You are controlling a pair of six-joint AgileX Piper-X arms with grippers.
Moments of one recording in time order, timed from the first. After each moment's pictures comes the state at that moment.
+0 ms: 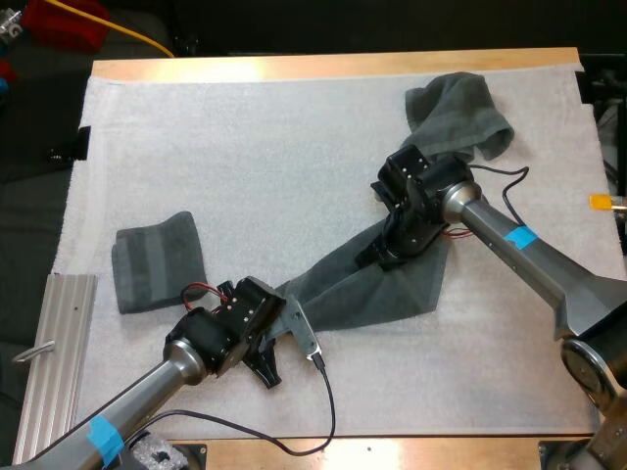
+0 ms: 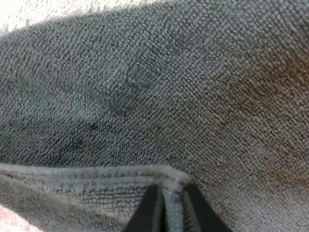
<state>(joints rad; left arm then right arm) -0.61 1.16 -0.55 0.73 -0.13 -1.29 0.57 1.88 -1.40 1.10 -0.27 -1.82</state>
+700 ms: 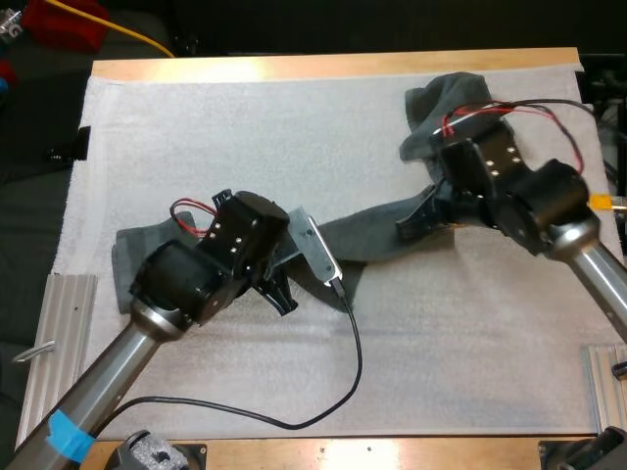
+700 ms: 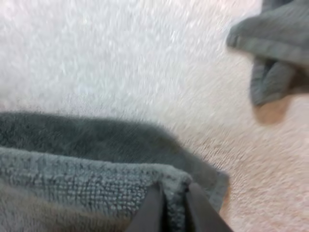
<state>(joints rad) -0.61 1.16 -1.18 1.08 -0.20 -1.25 0.57 1.39 -1.40 1.10 0.08 -1.82</state>
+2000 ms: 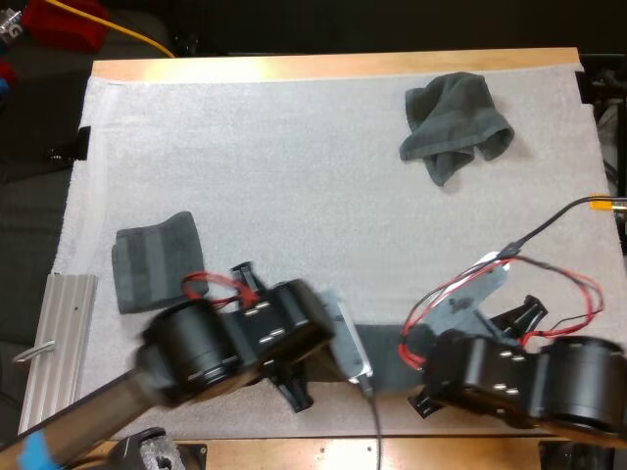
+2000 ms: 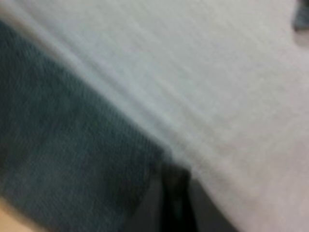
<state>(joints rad) -1.05 1.18 -1.36 1.55 -0.27 -1.62 1.28 1.12 -1.32 1.54 0.49 -1.41</state>
